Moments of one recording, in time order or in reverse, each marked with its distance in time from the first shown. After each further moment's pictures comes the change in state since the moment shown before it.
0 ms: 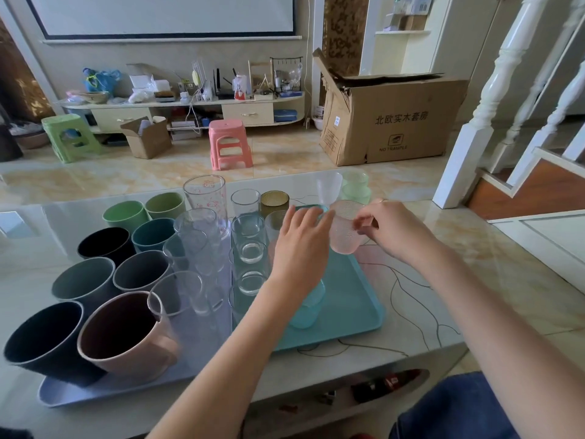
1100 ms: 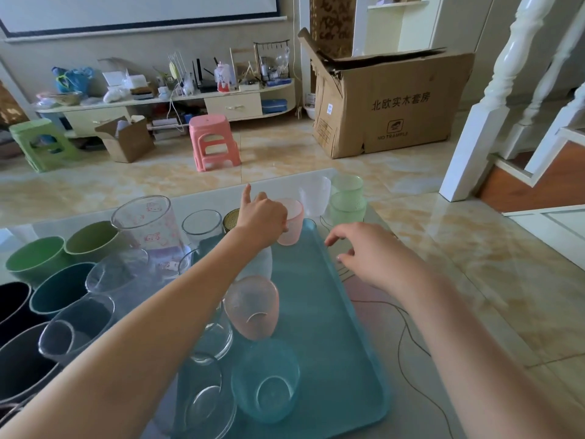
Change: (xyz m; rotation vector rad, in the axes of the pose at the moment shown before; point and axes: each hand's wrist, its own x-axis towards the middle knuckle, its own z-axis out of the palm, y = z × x) left_hand 0.144 -0.101 0.113 0.373 -0.534 -0.028; right_hand 0.066 0.033 0.033 0.126 -0.205 0.127
